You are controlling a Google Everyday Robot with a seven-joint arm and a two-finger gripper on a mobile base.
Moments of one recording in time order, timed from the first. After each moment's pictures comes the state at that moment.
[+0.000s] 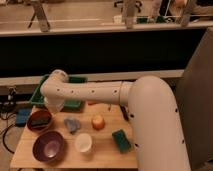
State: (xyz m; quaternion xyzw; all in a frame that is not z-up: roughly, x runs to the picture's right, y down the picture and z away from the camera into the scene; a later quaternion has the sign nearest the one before) arm -0.283 0.110 0.781 -0.14 -0.30 -0.51 0.80
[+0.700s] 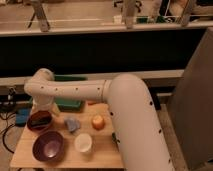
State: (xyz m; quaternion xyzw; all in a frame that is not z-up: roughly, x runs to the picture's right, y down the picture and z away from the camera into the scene) arm -0.334 0.127 0.777 -0.14 -0.32 -0.64 0.68
